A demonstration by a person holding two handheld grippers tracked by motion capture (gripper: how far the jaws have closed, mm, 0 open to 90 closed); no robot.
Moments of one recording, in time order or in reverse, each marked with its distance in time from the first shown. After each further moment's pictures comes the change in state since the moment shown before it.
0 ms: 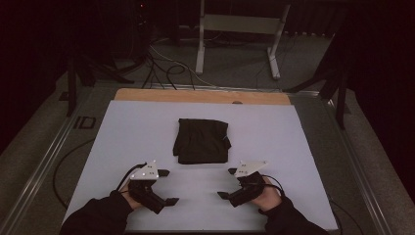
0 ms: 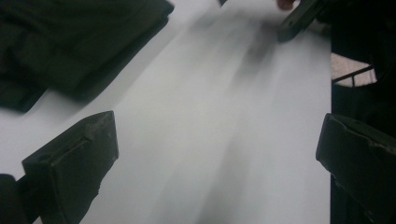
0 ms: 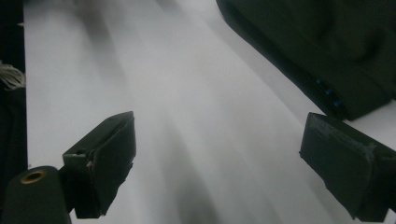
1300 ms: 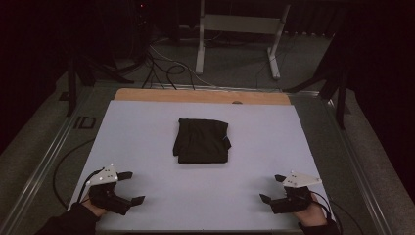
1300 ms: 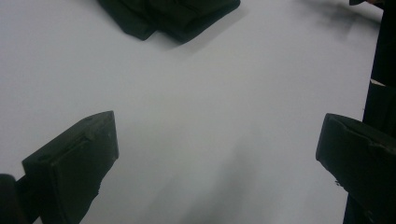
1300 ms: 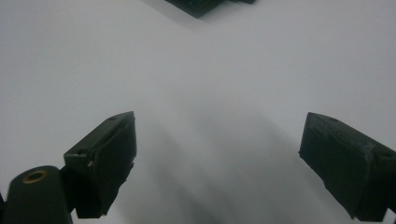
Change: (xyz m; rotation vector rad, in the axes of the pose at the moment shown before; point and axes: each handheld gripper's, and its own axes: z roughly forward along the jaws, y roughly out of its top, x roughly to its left) left arm 0.018 -0.054 -0.070 -0.063 0.157 -0.138; right arm -0.015 -0.077 -0.092 -0.013 -0.264 0.155
